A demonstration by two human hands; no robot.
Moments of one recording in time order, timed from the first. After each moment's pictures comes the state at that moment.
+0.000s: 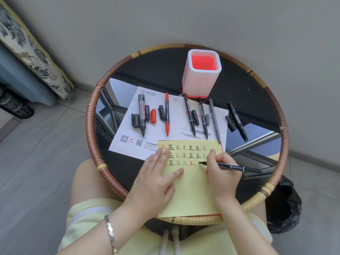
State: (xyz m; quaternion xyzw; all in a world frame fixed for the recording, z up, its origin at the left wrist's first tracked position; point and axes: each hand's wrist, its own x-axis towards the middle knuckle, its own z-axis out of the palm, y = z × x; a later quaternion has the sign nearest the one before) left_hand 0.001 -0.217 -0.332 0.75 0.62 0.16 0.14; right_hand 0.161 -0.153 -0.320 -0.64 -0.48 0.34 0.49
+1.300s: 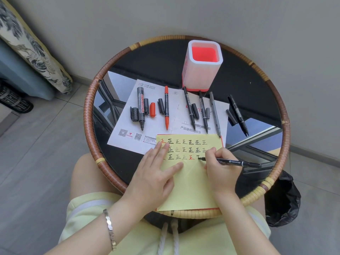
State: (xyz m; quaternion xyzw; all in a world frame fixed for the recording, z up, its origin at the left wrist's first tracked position) left_hand 0.002 -0.216 -0.333 0.75 0.62 0.16 0.14; right_hand 0.163 -0.152 -0.330 -0.62 -0.52 0.32 0.49
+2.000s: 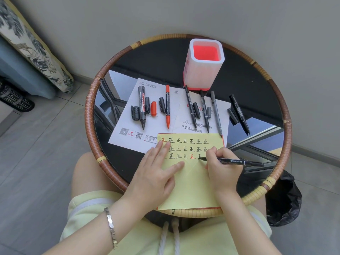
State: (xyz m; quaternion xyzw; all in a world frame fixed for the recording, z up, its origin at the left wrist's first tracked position) left_hand 0.003 -0.215 -0.332 0.75 0.62 0.17 0.14; right_hand 0.164 -0.153 -0.329 -0.61 -0.53 0.33 0.49
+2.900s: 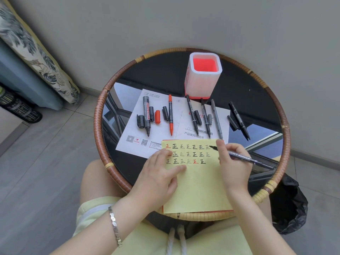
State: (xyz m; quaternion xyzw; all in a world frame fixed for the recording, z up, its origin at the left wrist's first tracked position) left_hand -0.004 -0.212 -0.320 0.74 0.64 0.15 0.14; right_hand 0.170 -0.142 -0.300 -0.63 -0.45 0.40 0.49
